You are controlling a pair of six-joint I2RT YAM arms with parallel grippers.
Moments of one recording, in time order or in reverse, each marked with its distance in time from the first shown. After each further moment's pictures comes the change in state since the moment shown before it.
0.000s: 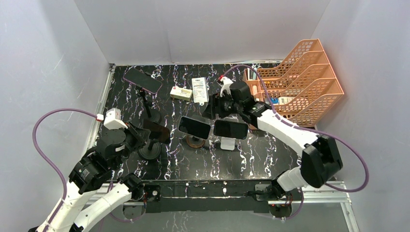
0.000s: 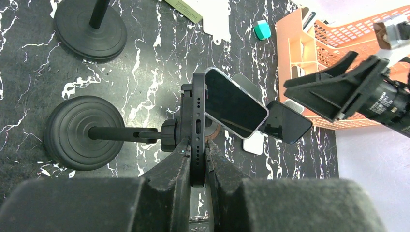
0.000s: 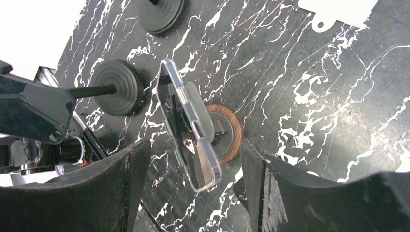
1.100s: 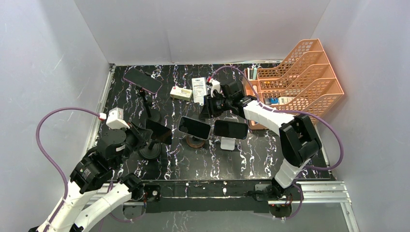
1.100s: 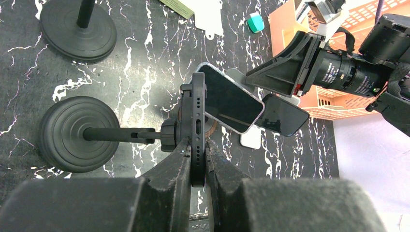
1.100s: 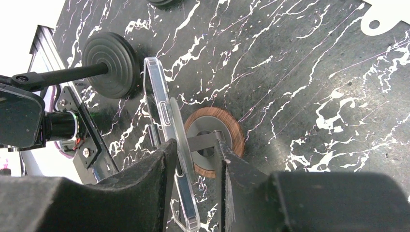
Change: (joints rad) left arm 0.000 -0.002 -0.015 0.031 0.043 0.031; right arm -0.026 0.300 0.135 0.032 -0.203 -0.093
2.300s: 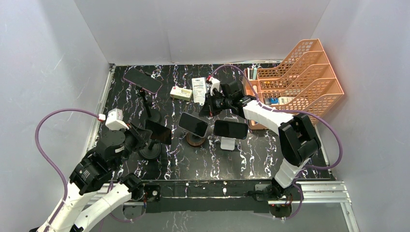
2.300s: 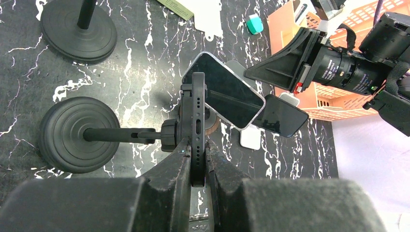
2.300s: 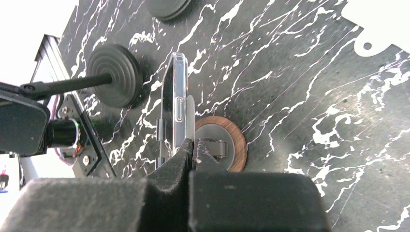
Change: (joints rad) left arm 0.000 -0.018 -0.008 -0.001 -0.003 0.003; right arm 0.000 0.014 0.006 0.035 -0.013 0.002
